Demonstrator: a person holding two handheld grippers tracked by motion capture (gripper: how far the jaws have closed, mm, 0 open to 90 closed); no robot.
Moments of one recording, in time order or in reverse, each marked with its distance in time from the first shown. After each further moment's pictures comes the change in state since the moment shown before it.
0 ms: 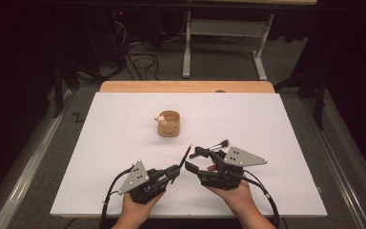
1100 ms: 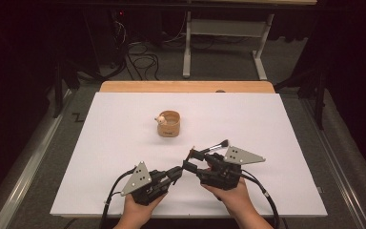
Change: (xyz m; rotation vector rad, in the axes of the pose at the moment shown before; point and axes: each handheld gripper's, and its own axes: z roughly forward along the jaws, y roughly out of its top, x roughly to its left) left arm -0.005 -0.003 0.004 0.004 -0.018 0.010; right arm -0.002 -0.003 0.004 -0.016 0.085 0.091
